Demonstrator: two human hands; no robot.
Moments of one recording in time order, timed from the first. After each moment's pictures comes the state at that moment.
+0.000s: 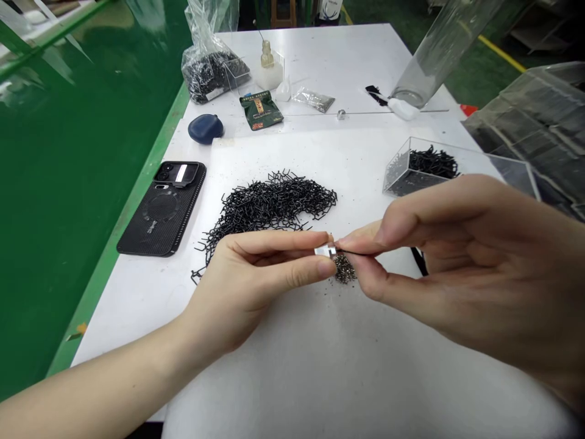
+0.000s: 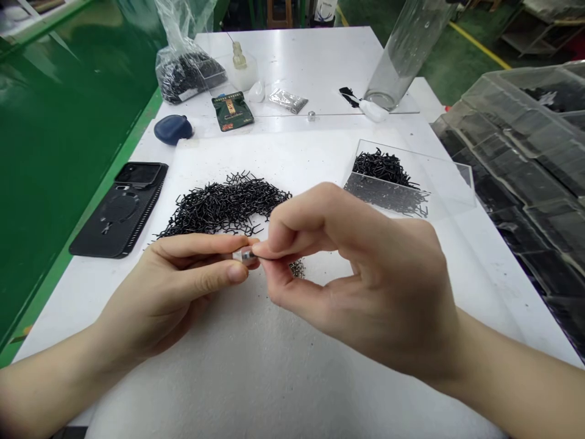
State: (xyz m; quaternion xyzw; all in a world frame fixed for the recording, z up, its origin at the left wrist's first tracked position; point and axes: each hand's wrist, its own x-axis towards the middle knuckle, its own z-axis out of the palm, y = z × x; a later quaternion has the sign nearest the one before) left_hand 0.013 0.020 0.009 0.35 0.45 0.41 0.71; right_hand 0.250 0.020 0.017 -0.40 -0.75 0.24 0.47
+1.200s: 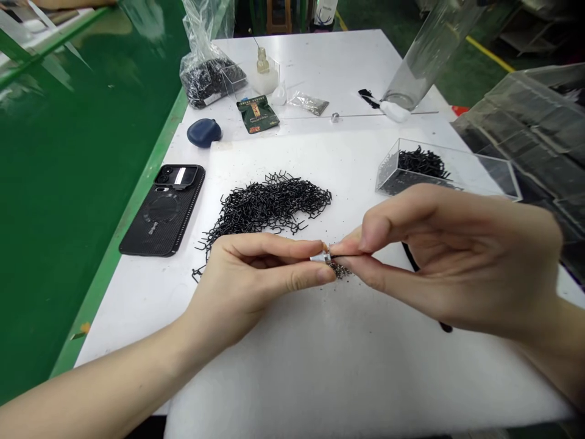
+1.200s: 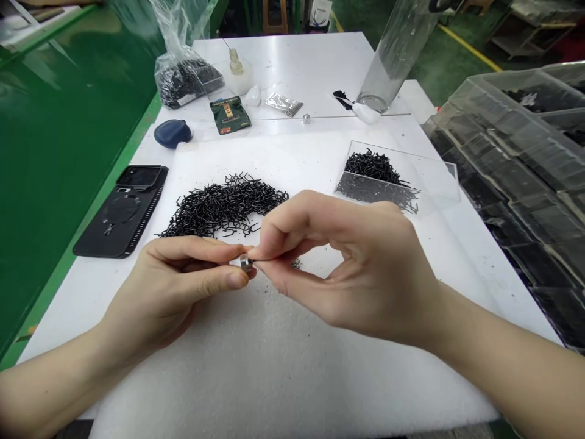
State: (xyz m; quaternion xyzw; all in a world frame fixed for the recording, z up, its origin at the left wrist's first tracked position) left_hand 0.012 0.016 0.009 0.39 0.42 0.44 0.69; right_hand 0.258 0.034 0.015 -0.31 -0.78 0.29 0.46
